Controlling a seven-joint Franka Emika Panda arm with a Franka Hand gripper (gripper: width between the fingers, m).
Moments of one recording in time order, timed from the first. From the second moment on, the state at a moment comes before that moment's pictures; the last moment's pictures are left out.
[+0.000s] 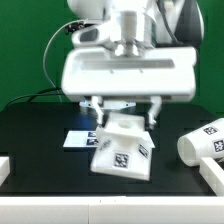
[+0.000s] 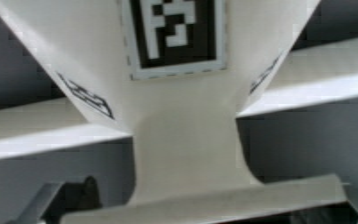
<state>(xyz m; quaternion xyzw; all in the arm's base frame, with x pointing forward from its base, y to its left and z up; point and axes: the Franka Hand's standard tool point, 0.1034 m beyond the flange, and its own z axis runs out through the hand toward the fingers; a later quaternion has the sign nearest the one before) 0.598 -0.004 0.107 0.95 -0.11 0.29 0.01</state>
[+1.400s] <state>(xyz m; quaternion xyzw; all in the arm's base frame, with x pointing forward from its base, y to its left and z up) 0.606 0.046 0.061 0.96 0.00 0.28 0.03</state>
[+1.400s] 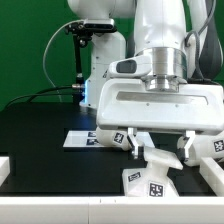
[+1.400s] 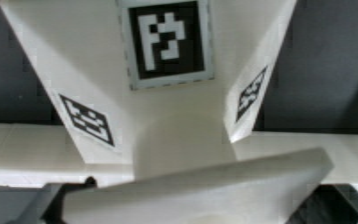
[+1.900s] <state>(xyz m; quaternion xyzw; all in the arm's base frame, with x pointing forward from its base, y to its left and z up) 0.616 0.029 0.064 0.96 0.01 0.28 0.01</state>
